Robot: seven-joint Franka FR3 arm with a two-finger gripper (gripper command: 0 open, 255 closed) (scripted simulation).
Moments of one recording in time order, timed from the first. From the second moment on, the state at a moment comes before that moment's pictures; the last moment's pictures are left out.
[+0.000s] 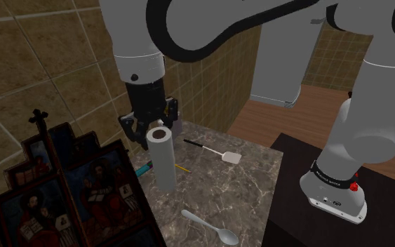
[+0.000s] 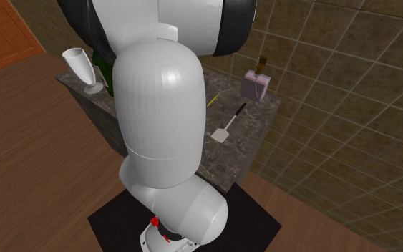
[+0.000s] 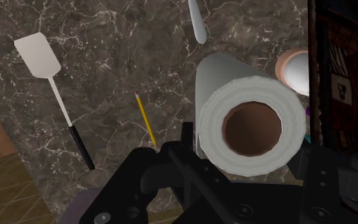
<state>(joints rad) 0.23 0.13 0.64 -1.68 -0.02 1.81 0.94</state>
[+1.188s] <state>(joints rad) 0.23 0.18 0.63 -1.88 -0.05 2.04 0.95</state>
